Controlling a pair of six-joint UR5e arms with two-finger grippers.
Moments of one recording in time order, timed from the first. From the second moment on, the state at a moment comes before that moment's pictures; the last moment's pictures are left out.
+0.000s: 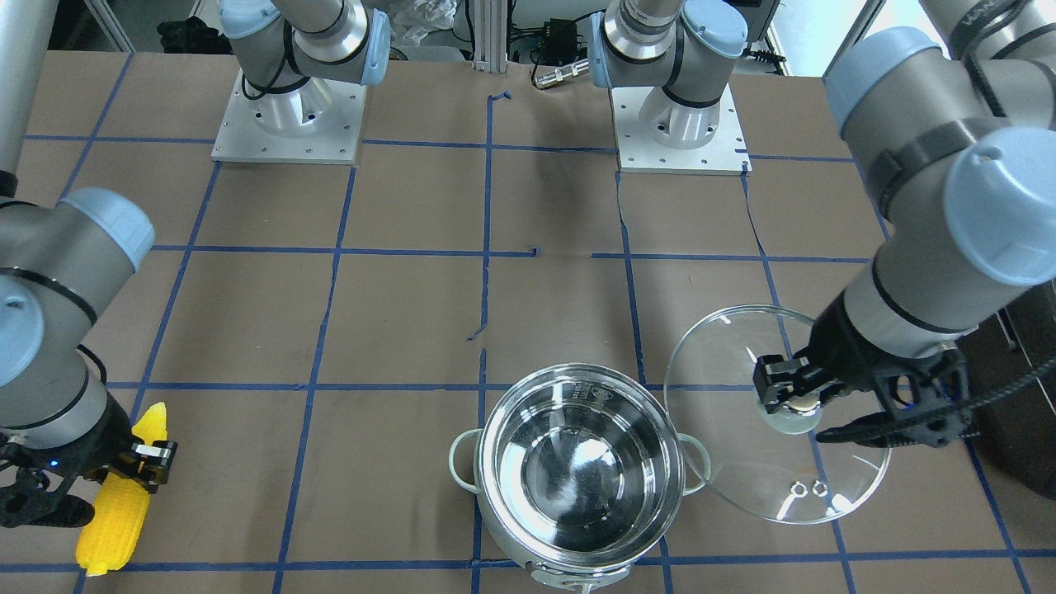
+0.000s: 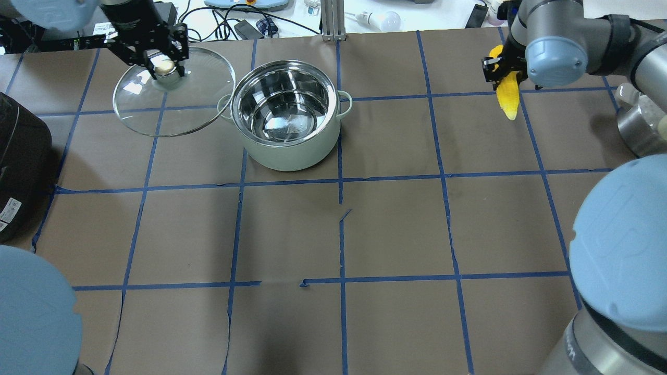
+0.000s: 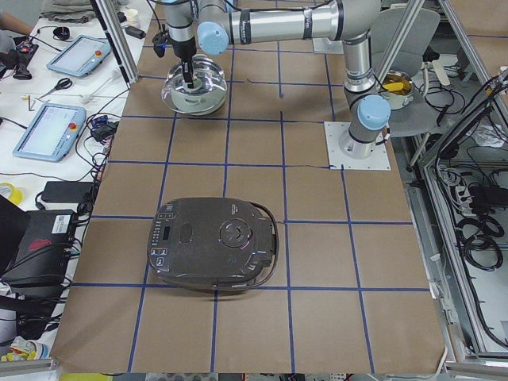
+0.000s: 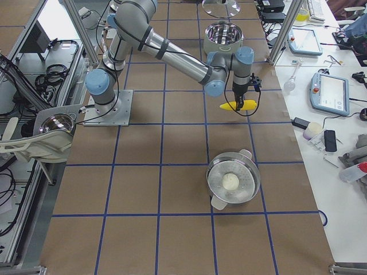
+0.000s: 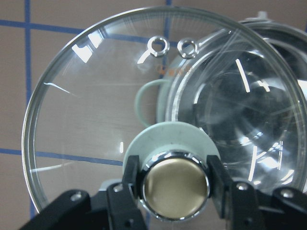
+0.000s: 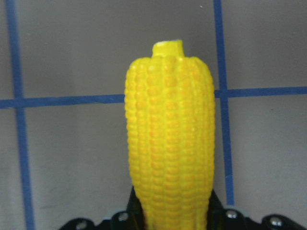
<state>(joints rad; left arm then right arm) -1.42 -1.95 -1.28 -1.46 1.61 0.04 1.46 -1.08 1.45 -2.11 -1.67 -0.07</state>
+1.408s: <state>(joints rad) -1.15 -1.93 -1.85 -0.84 1.55 0.42 2.05 -0.81 0.95 -1.87 -1.63 0.42</state>
